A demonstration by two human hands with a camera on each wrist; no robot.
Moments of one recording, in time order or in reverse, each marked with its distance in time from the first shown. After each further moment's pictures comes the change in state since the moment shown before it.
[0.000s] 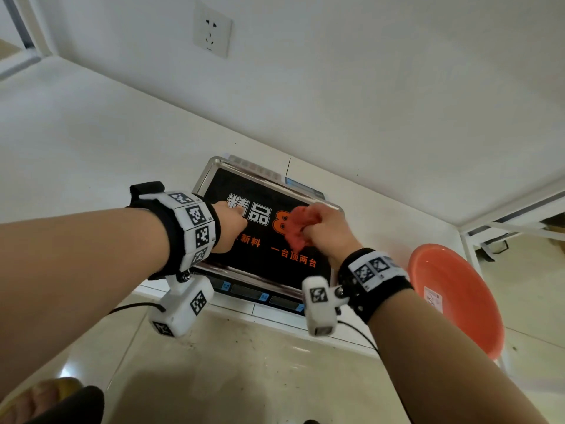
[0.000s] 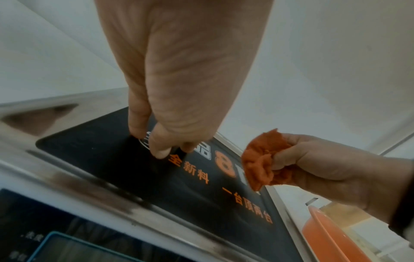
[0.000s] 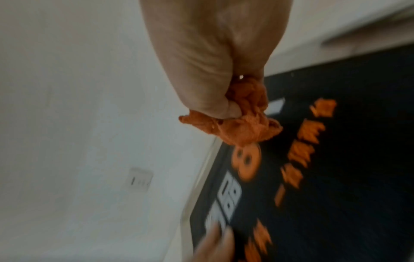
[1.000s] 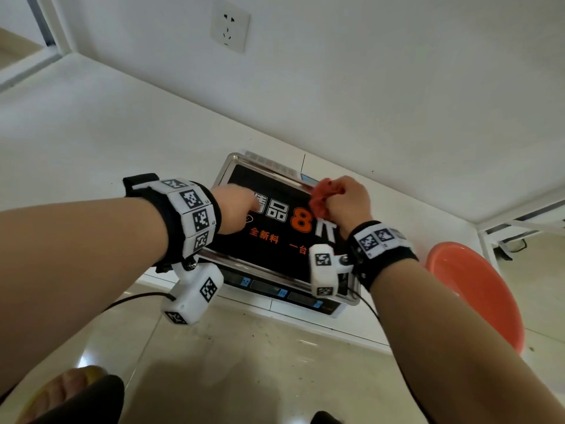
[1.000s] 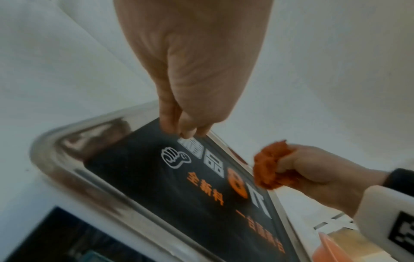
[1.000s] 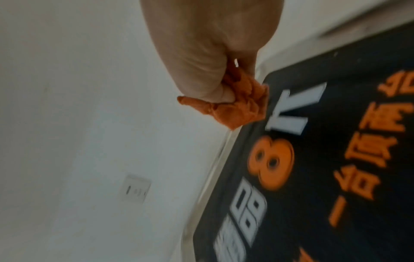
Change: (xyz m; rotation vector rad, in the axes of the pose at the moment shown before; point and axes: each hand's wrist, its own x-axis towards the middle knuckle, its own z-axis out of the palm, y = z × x) left_hand -0.001 -0.033 0.004 -0.316 0.185 -0.012; right_hand 0.032 -0.028 0.007 0.070 0.252 0.027
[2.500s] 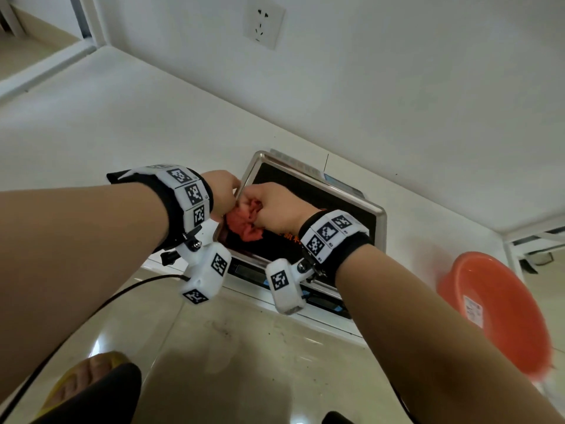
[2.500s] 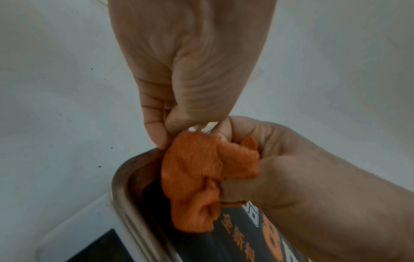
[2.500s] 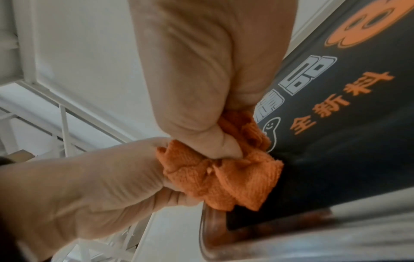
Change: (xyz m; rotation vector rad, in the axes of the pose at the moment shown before) left_hand -0.008 -0.061 0.012 -0.478 0.032 -0.304; right_hand -0.051 -0.037 0.119 -0.481 -0.822 -0.394
